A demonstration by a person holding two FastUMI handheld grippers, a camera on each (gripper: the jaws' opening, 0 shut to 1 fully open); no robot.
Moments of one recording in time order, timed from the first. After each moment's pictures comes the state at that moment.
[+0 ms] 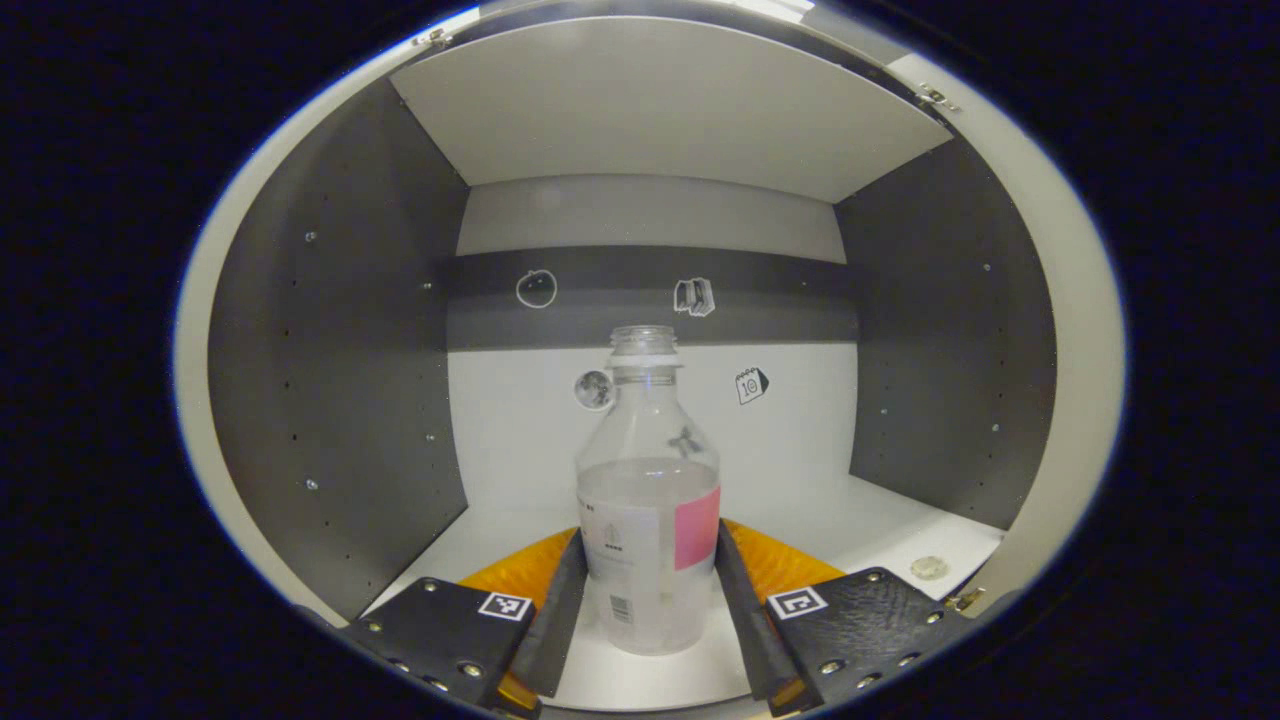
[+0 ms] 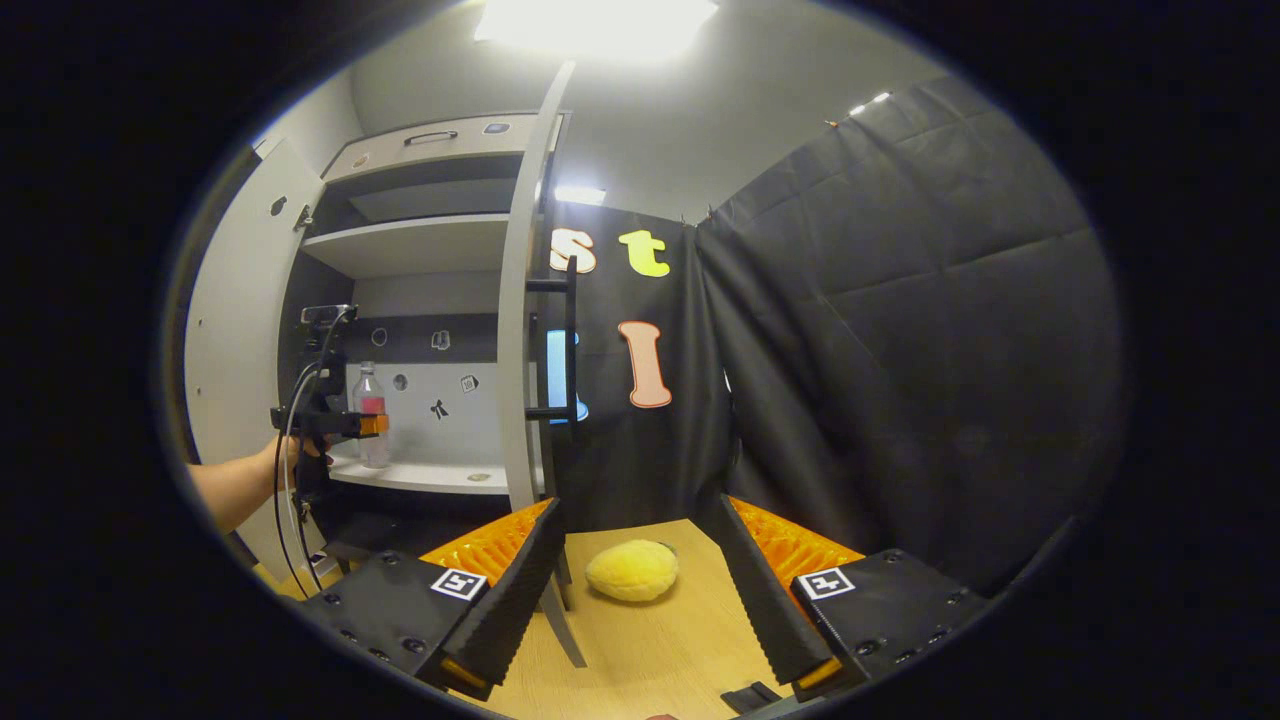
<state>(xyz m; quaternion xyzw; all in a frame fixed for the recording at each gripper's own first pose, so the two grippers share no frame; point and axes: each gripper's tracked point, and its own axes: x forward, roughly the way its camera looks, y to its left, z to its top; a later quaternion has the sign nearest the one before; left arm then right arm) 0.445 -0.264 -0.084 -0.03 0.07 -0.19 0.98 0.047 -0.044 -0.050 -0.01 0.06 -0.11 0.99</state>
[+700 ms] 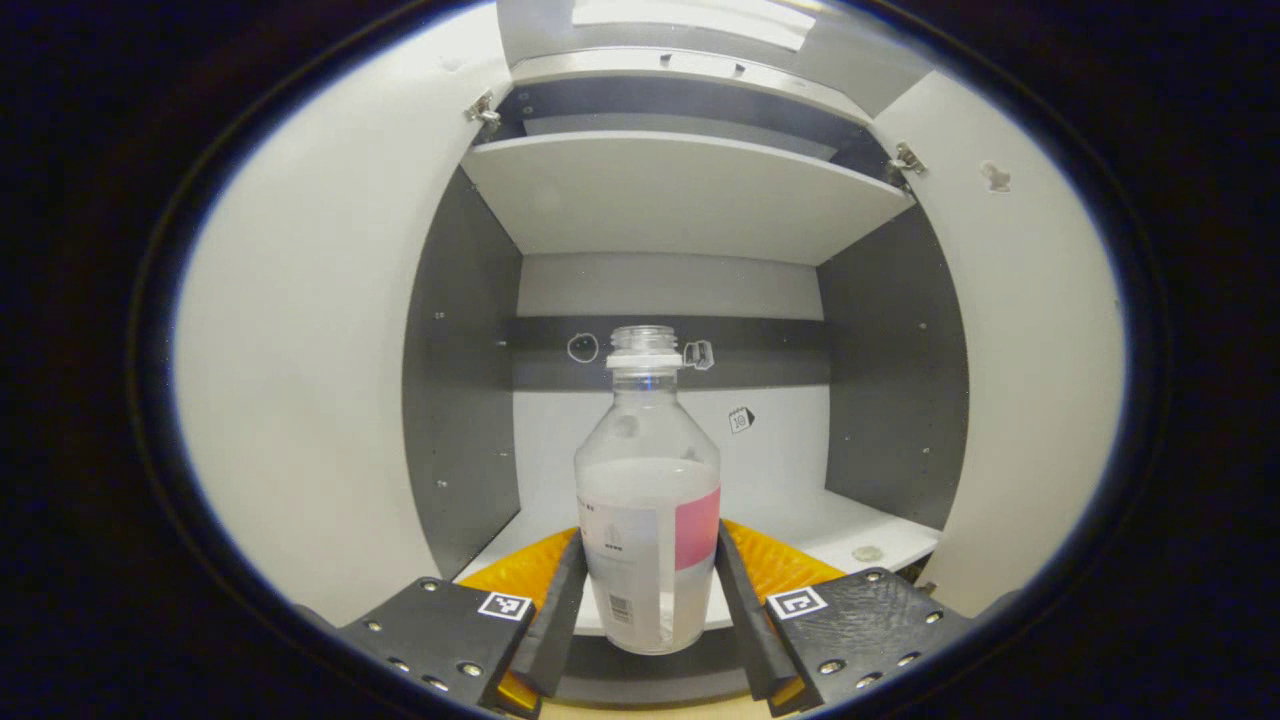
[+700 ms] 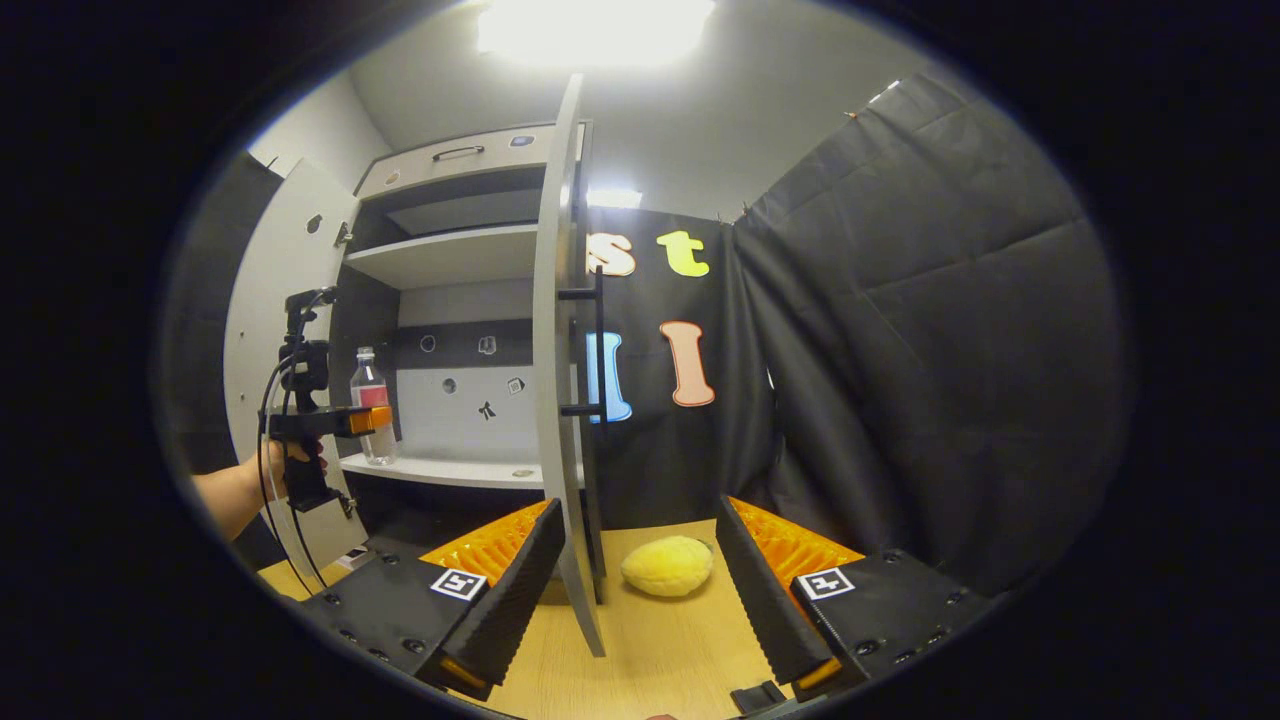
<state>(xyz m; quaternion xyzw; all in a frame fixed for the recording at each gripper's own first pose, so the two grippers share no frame) 0.323 -0.199 -0.045 -0.04 0.02 -0.16 0.99 0.027 -0.034 -0.053 0.02 0.06 -0.02 1.00</state>
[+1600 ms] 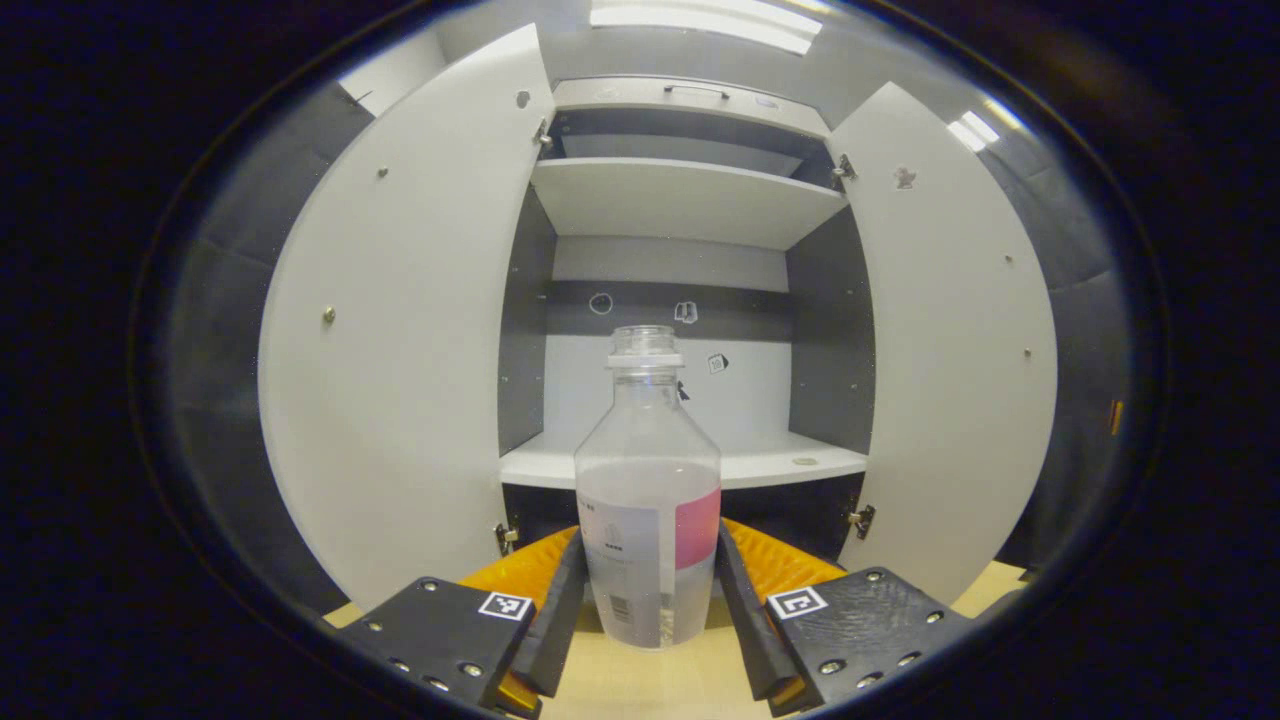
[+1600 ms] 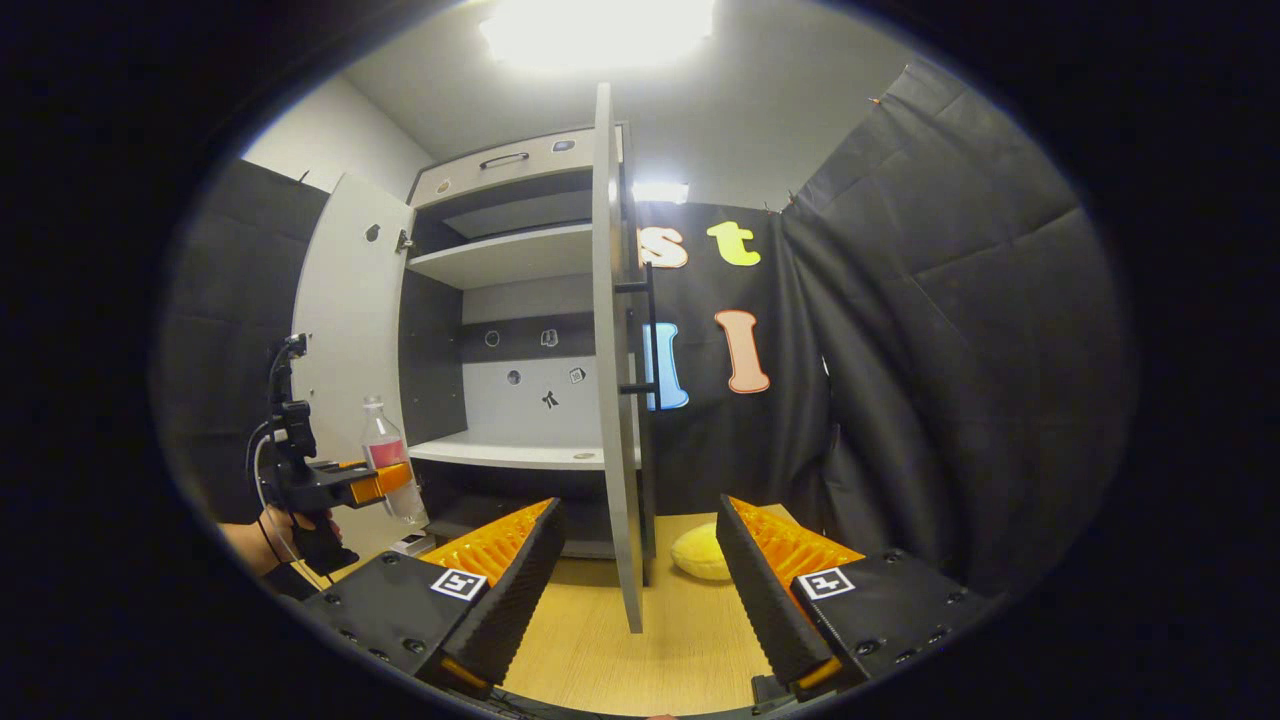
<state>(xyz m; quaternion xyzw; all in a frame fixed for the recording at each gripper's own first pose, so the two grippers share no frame) 0.147 -0.173 -0.114 -0.07 0.06 -0.16 0.98 -0.009 -0.011 -0.057 0.02 0.07 0.07 1.00</state>
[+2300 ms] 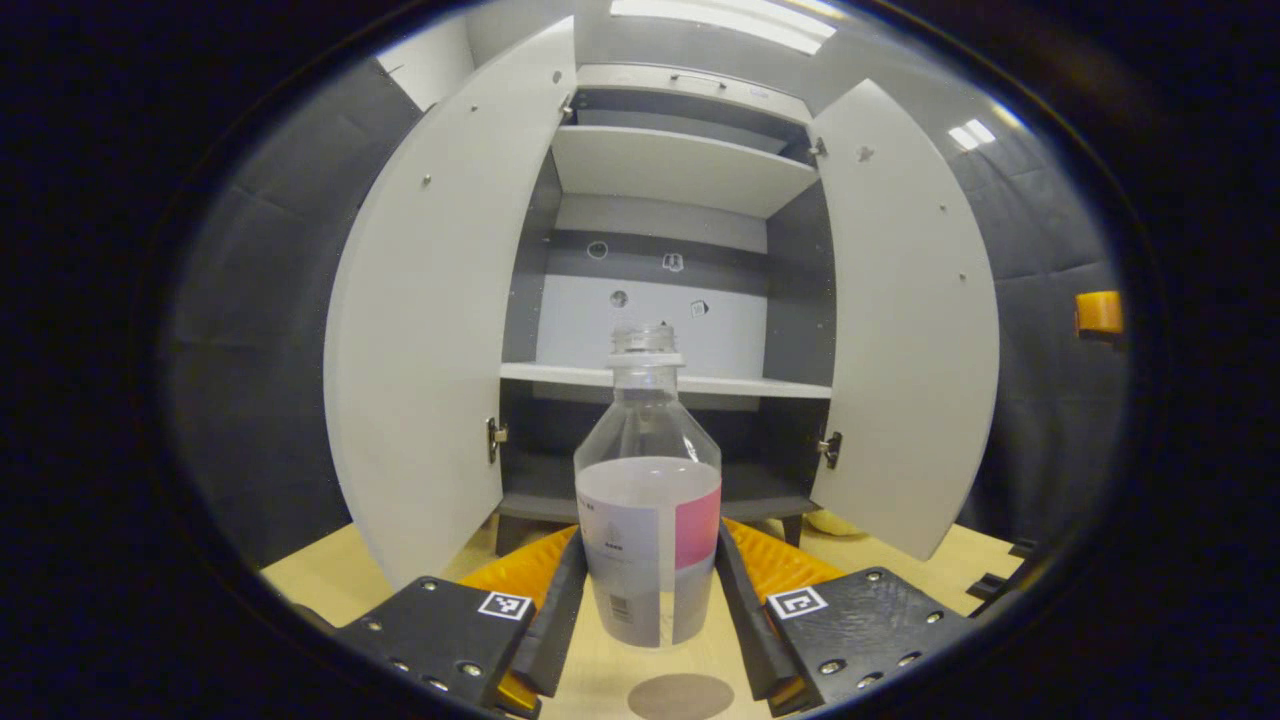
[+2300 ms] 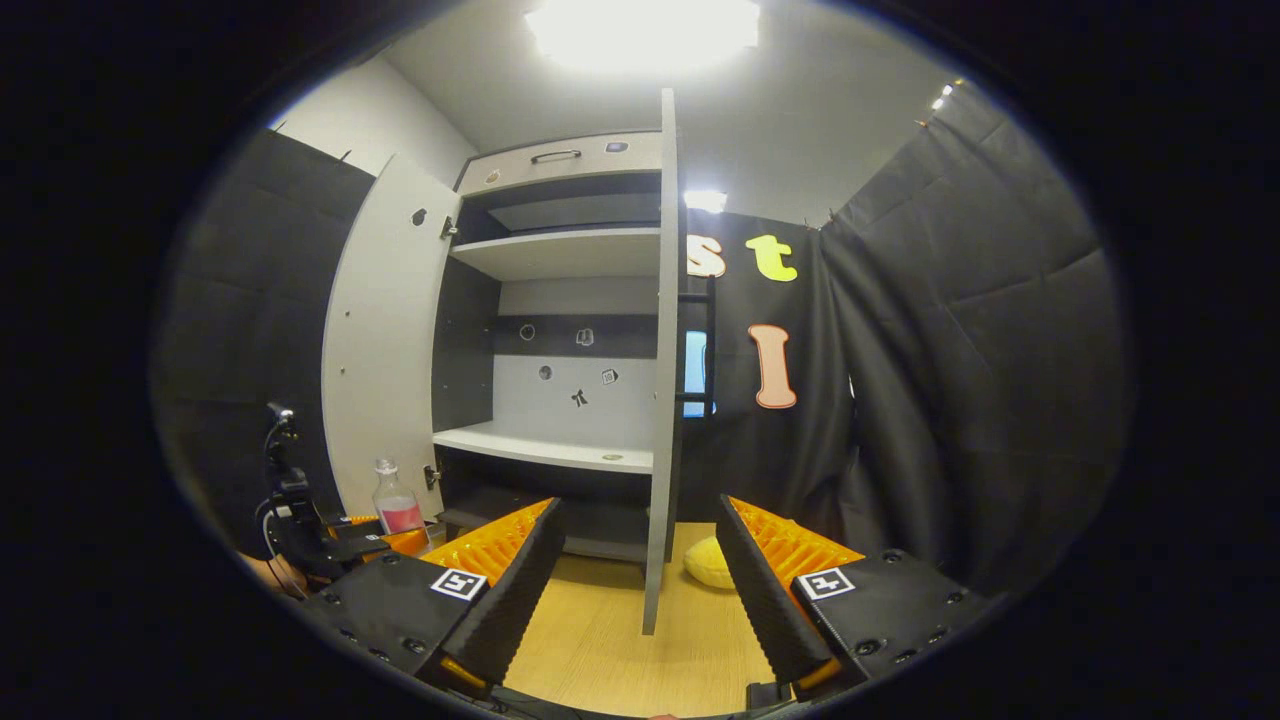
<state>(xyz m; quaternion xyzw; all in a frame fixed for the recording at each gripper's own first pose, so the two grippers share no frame) 0.064 -0.178 -0.226 -0.08 0.10 -0.19 0.97 -0.016 0.017 -0.058 -0.02 0.06 0.10 0.99</state>
